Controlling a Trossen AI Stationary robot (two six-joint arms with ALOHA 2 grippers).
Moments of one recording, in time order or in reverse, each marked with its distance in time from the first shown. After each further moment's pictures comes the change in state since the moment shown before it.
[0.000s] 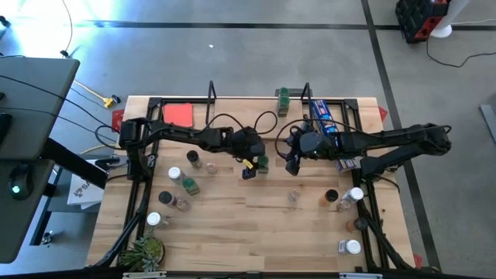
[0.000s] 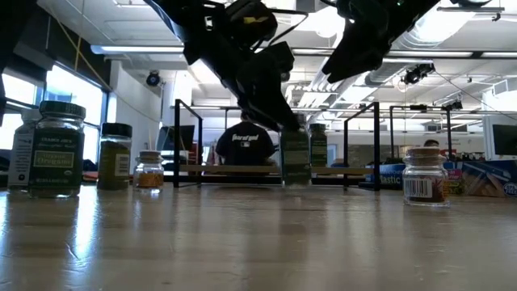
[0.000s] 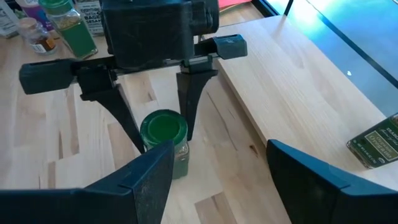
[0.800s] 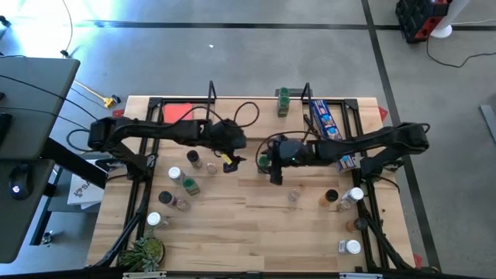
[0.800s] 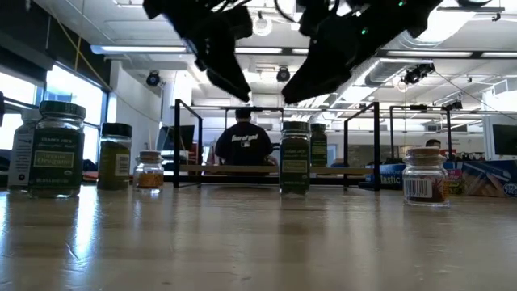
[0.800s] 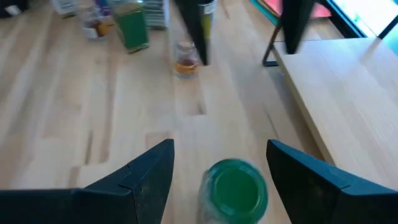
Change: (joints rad) left arm -0.002 -0.303 -0.077 -0.292 -0.157 0.009; right arm 0.006 0.287 0.000 0.352 -0.167 -0.160
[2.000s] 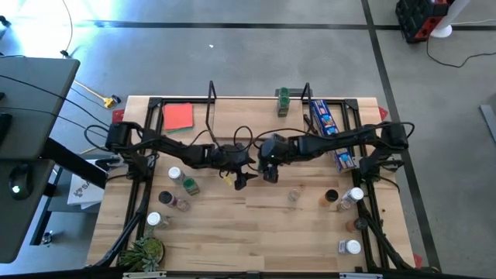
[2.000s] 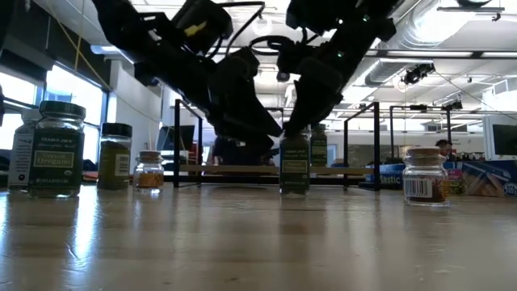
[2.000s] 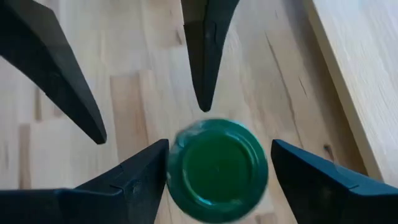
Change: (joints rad) left arm -0.108 0.192 -0.330 0.802 -0.017 -0.252; right arm -0.058 0.198 0.236 -0.401 -0.037 0.064
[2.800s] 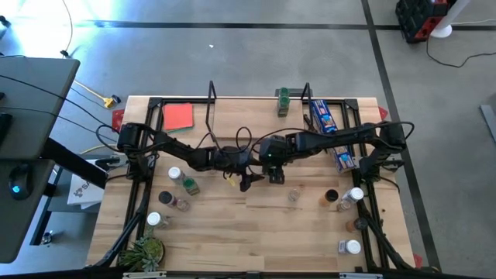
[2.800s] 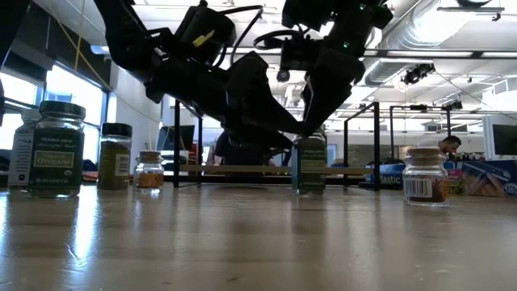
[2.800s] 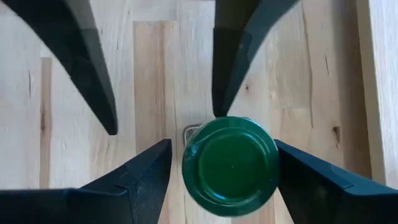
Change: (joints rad) left arm 0.000 0.111 0.001 0.246 0.052 -0.051; right arm 0.000 0.018 0.100 -0.220 -0.089 -0.146
